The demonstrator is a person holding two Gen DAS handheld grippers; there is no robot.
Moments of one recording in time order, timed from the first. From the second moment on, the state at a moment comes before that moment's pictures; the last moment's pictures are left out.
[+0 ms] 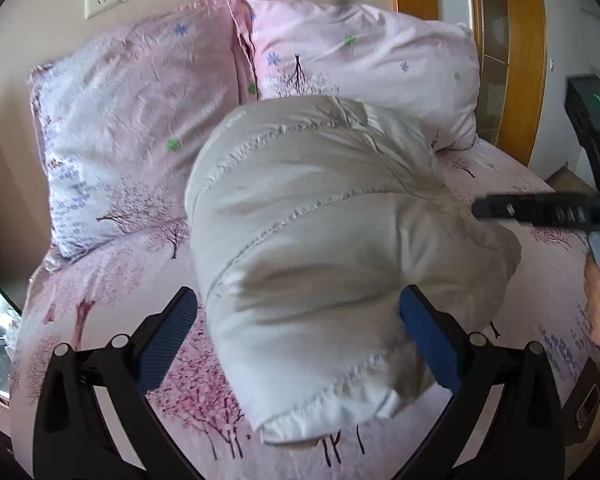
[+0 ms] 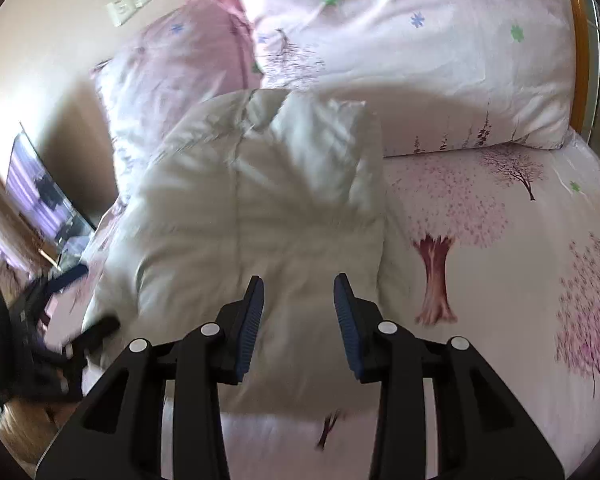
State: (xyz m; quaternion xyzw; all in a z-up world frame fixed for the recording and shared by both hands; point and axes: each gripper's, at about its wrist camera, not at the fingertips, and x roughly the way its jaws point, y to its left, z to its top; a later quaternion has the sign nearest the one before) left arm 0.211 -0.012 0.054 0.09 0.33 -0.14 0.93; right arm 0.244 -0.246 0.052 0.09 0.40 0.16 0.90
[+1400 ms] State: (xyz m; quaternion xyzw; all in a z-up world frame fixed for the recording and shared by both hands) left arm 0.103 0.015 0.017 0.02 0.38 -0.01 0.92; right arm 0.113 -0.215 0.028 0.01 0.35 0.02 0.94
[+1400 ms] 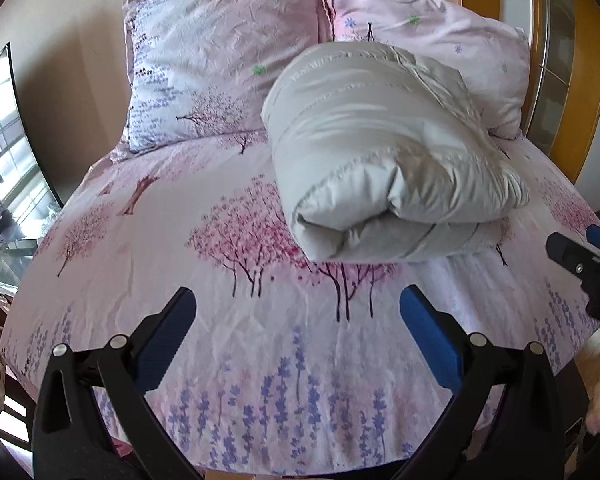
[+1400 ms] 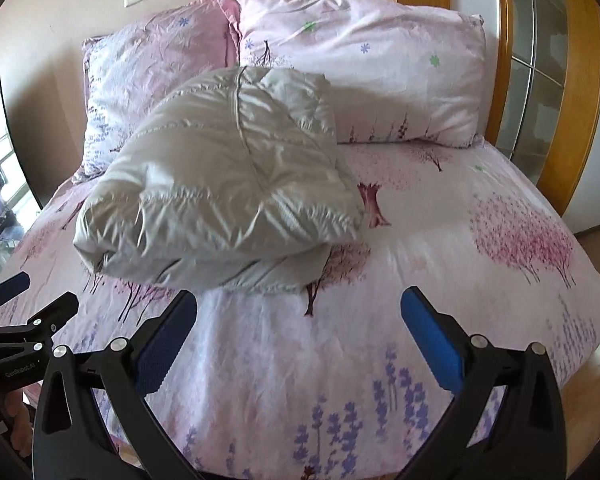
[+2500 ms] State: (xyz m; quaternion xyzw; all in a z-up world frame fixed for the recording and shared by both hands) left arm 0.102 0.014 -0.005 0.02 0.48 -0.01 0.88; right arm 0.110 -0.199 0.004 -0.04 0.47 0.02 0.88
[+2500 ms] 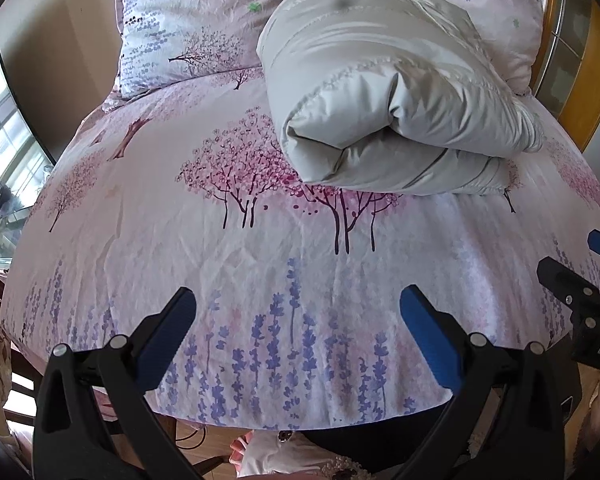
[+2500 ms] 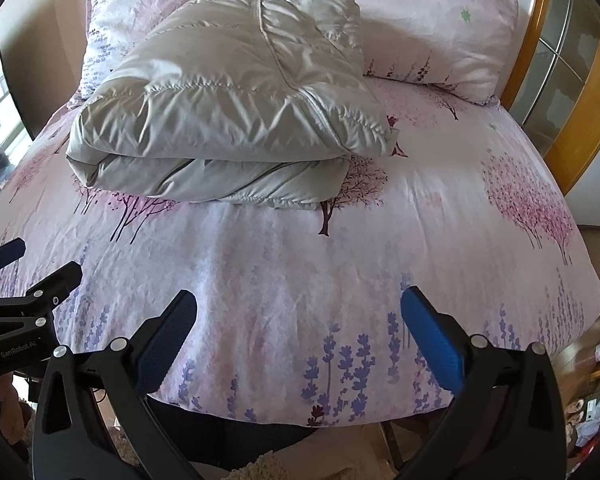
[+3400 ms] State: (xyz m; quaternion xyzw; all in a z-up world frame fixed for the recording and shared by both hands) left arm 0.108 0.014 -0.009 0.02 0.49 -0.01 0.87; right arm 0.115 -0.200 -0.002 -0.03 0.48 0.02 0.88
